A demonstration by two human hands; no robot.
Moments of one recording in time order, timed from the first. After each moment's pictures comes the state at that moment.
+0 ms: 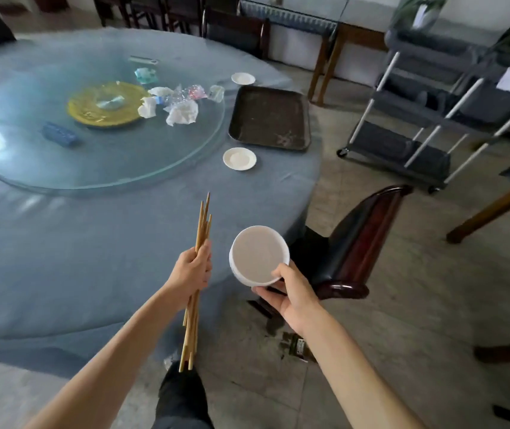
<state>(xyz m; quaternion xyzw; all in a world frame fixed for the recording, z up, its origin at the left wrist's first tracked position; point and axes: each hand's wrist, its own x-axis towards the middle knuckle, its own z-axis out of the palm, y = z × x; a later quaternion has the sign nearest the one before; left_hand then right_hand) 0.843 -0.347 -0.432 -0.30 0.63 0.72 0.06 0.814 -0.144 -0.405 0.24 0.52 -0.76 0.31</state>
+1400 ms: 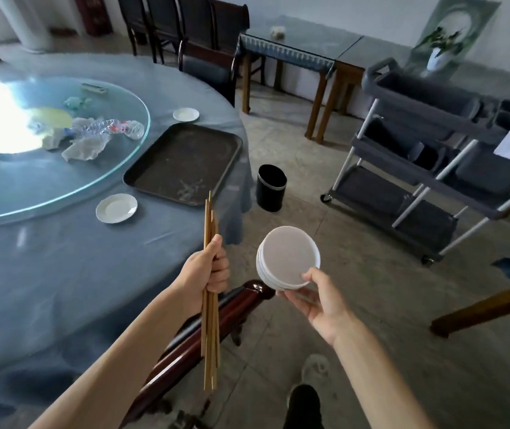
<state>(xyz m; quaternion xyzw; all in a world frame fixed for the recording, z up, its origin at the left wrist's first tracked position) 0.440 0.047 -0.372 -0.29 0.44 0.85 0.03 0.367 0.266 -0.352 0.24 0.52 -0.75 0.34</state>
